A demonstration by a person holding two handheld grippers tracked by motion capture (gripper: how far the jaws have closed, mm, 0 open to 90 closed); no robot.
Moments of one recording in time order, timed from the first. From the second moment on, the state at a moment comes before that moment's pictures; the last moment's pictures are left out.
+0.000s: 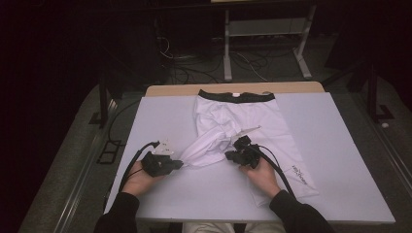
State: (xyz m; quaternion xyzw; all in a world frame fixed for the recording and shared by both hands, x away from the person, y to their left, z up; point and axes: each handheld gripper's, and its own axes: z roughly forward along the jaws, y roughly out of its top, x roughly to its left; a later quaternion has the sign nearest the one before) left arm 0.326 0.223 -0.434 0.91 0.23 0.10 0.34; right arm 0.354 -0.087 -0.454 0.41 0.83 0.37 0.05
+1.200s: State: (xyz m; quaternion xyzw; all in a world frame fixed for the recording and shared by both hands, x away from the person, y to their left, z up) left arm 0.282 0.239 -0.410 0.92 0.17 0.11 0.34; right arm 0.282 -0.096 -0.439 0.36 0.84 0.39 -0.05
